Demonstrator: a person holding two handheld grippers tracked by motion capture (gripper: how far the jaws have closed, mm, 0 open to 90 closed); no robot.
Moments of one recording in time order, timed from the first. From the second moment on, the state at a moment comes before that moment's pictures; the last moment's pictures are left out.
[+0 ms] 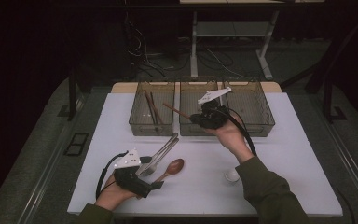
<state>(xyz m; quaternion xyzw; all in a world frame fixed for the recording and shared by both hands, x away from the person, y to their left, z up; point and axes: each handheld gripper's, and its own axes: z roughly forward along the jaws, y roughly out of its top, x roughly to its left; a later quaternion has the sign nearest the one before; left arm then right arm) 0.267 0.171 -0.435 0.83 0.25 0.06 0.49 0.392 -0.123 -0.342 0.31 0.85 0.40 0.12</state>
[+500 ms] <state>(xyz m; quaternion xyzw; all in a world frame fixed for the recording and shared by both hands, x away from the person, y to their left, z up) 0.267 0.171 -0.435 0.83 0.24 0.06 0.49 0.431 -0.085 -0.341 0.33 0.85 0.39 0.11</state>
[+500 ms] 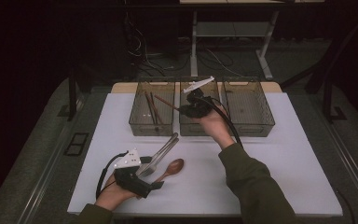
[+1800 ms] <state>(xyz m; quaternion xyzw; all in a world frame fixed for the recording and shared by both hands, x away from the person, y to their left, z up) 0.268 0.172 -0.433 0.83 0.24 0.05 0.50 0.520 0.010 -0.364 0.39 0.85 0.33 0.10</state>
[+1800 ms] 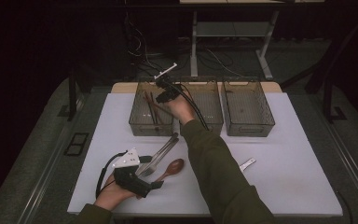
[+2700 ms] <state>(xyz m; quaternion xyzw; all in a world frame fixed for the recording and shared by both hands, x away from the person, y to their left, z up) 0.268 0.170 -0.434 0.83 0.24 0.05 0.50 0.481 -0.043 -0.345 0.34 0.84 0.43 0.08</state>
